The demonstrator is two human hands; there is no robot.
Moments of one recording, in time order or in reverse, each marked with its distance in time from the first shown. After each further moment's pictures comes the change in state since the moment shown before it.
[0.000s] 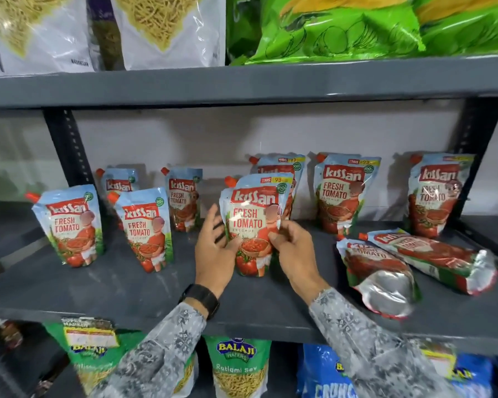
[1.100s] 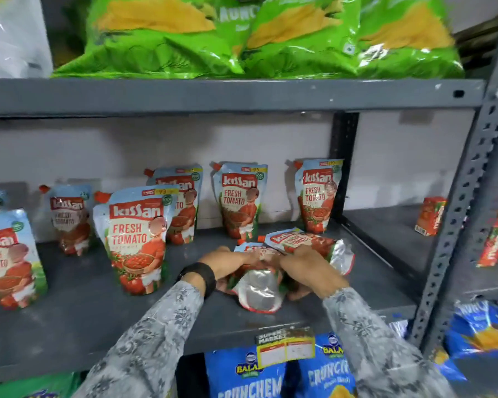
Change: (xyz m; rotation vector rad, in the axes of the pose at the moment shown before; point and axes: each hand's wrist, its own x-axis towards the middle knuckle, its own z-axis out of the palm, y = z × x) left_hand -0.042 0.041 0.203 0.494 -0.592 -0.580; right_hand -0.008 -0.035 -0.238 -0.494 -0.040 0.536
